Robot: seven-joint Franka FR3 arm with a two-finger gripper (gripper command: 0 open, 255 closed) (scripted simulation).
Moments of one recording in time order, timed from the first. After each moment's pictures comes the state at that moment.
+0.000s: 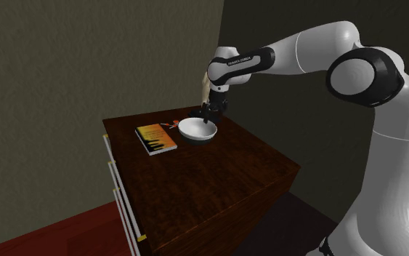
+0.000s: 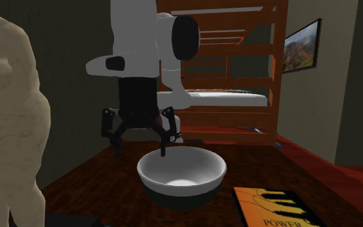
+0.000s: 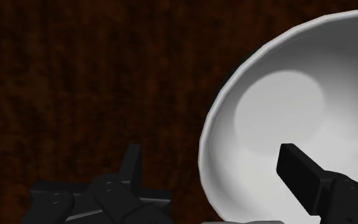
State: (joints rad) arm -0.02 0.32 -0.12 -1.69 0.06 2.03 -0.10
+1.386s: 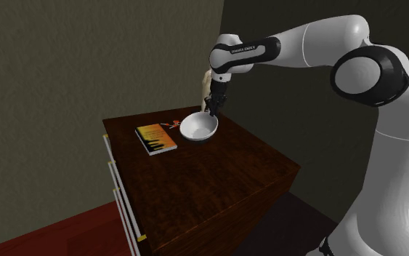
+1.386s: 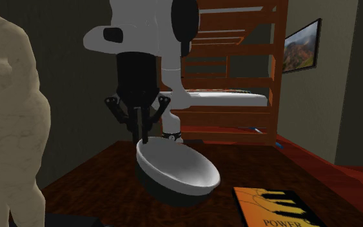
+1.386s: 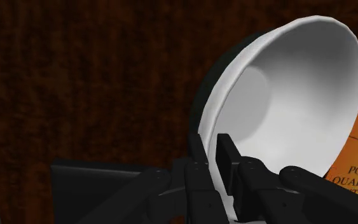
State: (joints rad) arm -0.02 0.29 -0.12 -1.61 0.06 1.93 -0.09
